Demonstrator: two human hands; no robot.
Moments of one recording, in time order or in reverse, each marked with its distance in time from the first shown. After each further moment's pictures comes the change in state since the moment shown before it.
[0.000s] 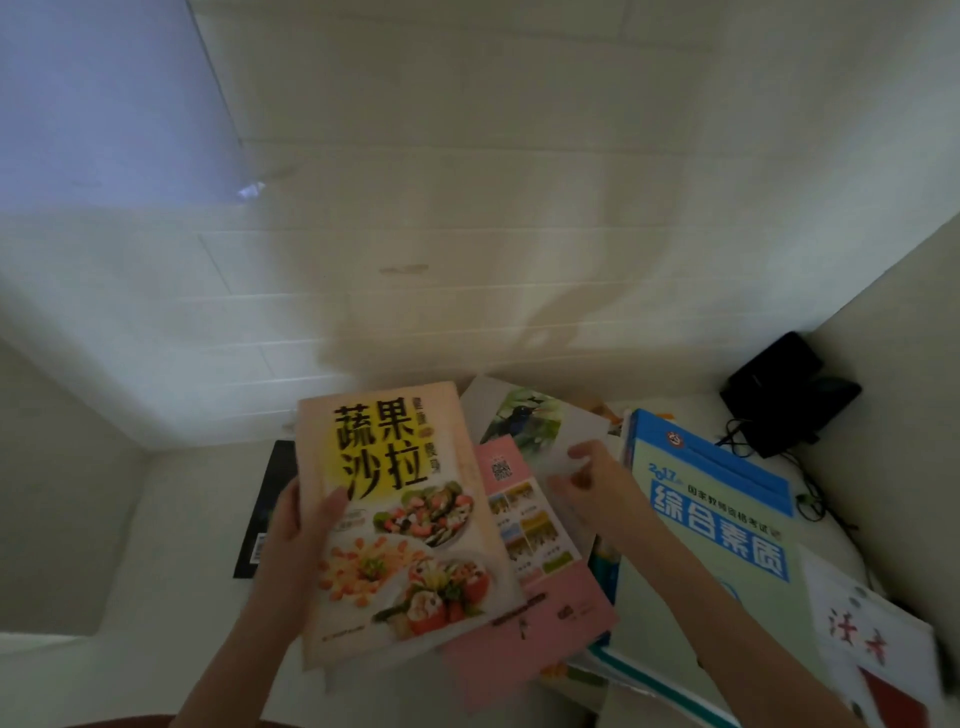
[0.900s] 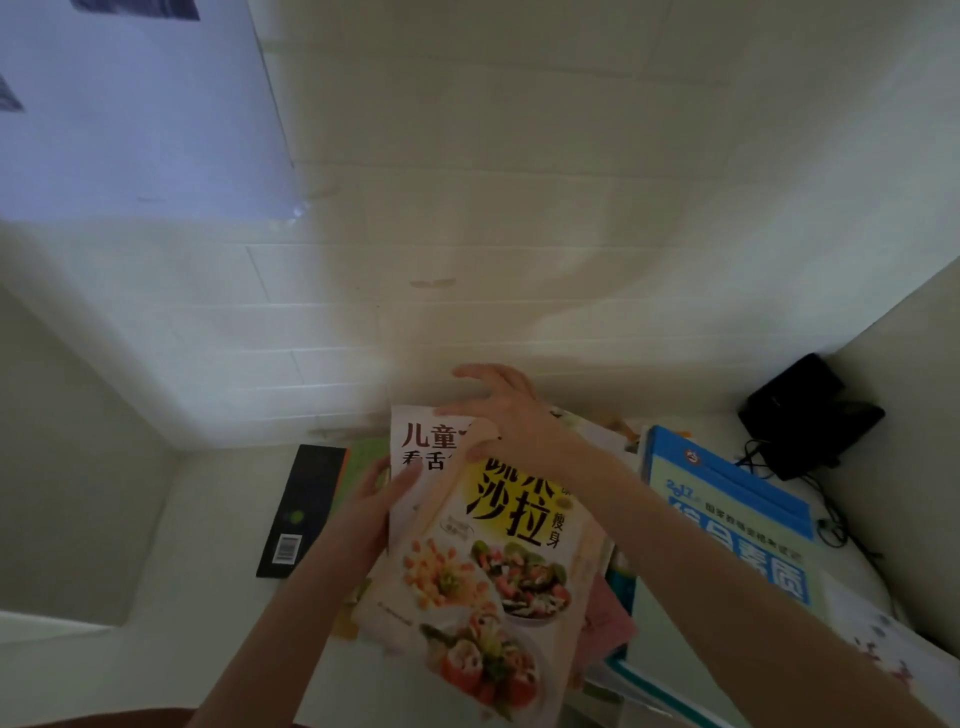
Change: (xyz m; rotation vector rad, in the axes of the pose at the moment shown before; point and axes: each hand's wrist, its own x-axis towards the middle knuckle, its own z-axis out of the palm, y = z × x) left_hand 0.023 0.022 0.031 -0.212 -0.270 -0.253; right_hand 0.033 -0.097 0.014 -0.425 -0.118 -0.809
